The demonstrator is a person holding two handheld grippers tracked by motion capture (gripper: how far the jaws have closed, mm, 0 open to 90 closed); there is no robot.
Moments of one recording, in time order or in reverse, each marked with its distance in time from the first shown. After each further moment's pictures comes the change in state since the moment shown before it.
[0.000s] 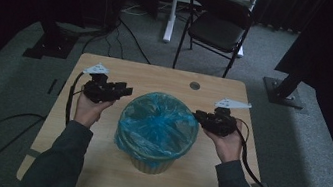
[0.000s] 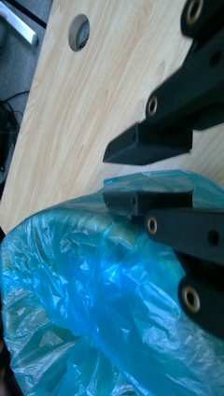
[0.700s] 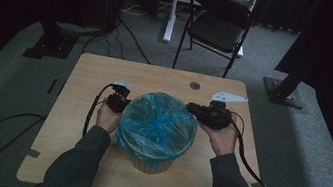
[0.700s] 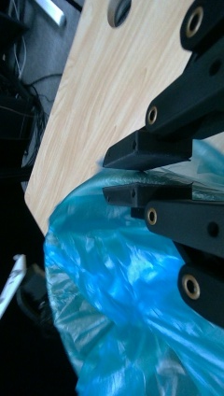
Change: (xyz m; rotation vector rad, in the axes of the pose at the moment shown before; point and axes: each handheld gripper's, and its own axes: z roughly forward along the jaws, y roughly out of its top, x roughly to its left) left arm 0.017 -0.053 0.090 0.252 0.051 -0.118; right arm 0.010 0.021 0.006 -0.076 0.072 -0.028
